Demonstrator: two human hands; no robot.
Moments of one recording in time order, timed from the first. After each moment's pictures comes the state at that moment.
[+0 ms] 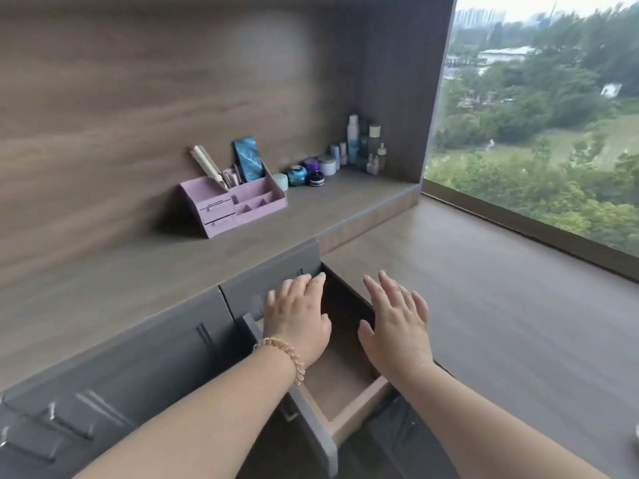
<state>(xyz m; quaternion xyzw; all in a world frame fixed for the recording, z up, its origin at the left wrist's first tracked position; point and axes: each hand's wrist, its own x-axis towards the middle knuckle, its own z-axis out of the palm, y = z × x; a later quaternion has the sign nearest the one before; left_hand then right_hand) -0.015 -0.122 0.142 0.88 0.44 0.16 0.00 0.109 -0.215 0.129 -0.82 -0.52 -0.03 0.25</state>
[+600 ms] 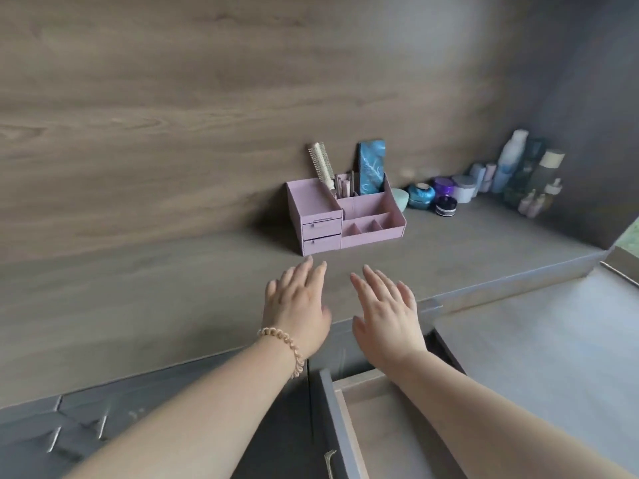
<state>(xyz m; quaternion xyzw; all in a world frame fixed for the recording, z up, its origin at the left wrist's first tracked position) -0.103 0.109 0.134 0.79 0.59 0.16 -0.01 0.044 0.072 0.122 -0.67 -0.72 -0.01 0.16</state>
